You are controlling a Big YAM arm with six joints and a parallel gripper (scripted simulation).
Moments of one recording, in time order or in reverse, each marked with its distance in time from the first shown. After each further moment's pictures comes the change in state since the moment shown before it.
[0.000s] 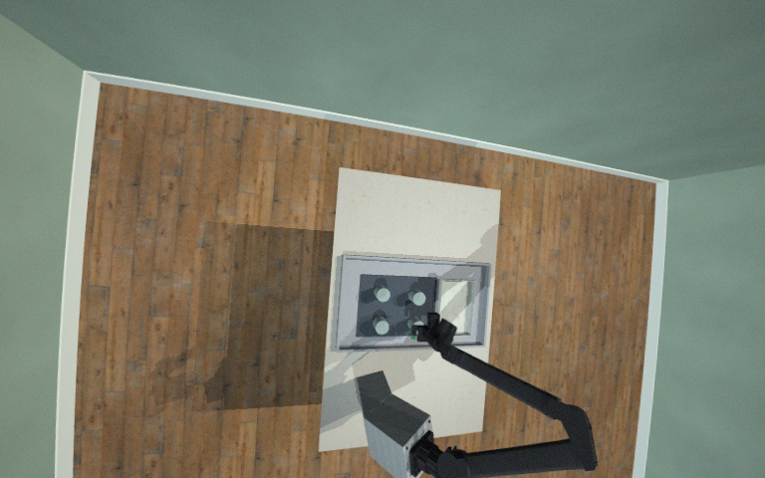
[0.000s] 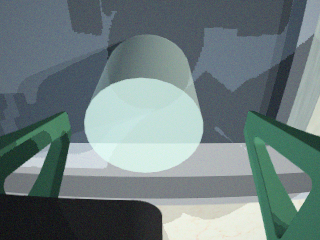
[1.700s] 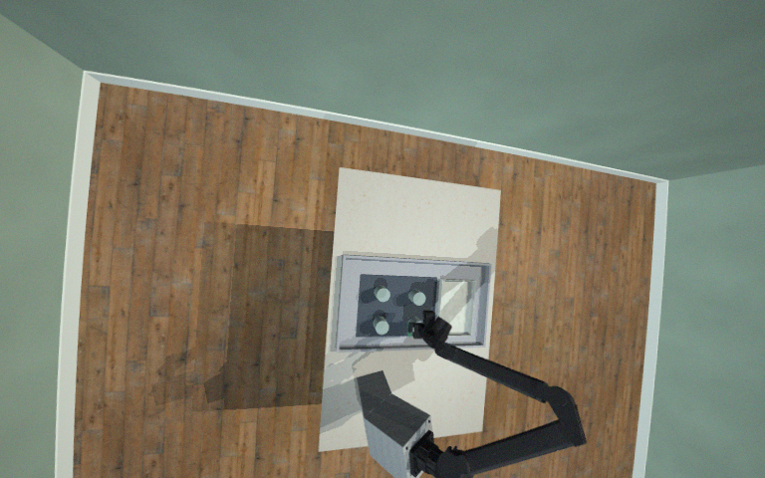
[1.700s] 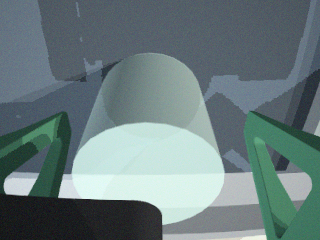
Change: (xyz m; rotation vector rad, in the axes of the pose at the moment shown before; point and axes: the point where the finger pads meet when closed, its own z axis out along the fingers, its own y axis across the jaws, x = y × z) arm 0.001 0.003 0.038 0.009 -0.015 0.003
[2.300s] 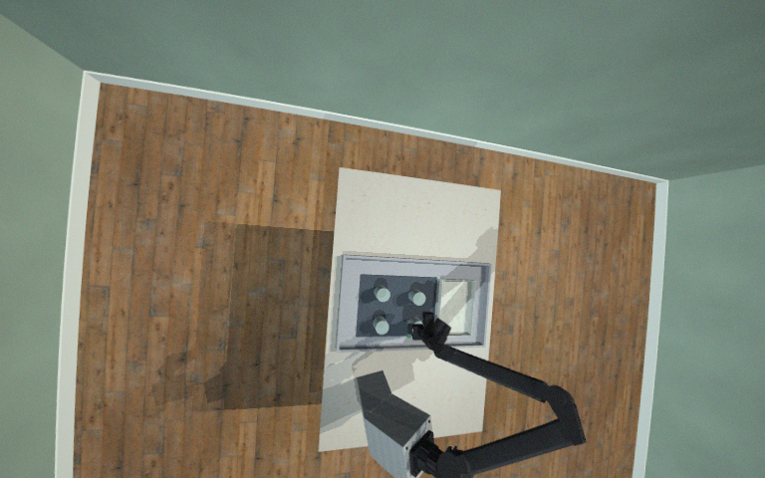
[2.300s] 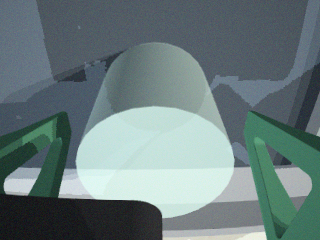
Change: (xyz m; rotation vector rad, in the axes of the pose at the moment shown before) arm 0.006 0.003 0.000 0.001 -0.002 0.001
